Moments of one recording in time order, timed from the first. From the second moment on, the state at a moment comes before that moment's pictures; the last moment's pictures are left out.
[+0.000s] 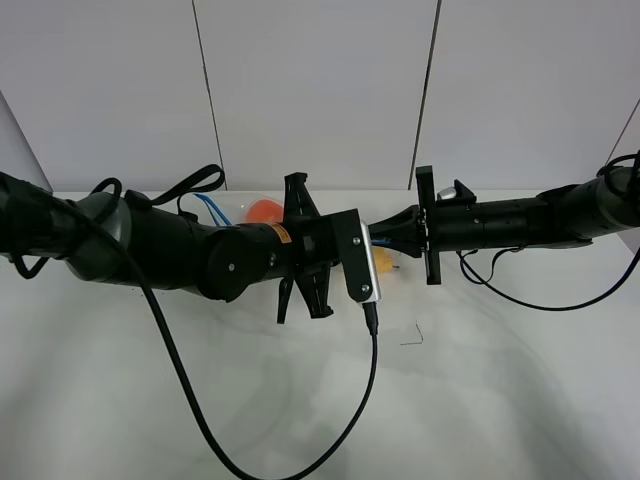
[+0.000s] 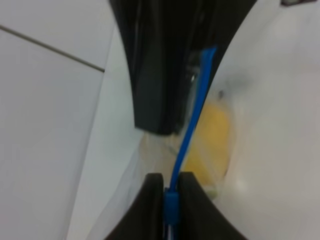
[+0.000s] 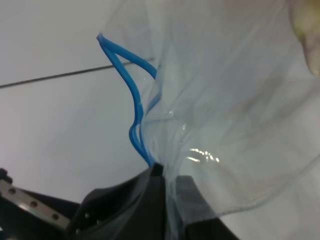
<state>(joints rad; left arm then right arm) -0.75 1.85 -1.00 -0.28 -0.42 1.24 0.04 2.11 -1.12 1.61 1.20 -0.80</state>
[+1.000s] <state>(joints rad) -0.41 1.80 -1.00 -0.28 -0.35 1.35 0.04 2.11 -1.12 1.62 1.20 -0.80</state>
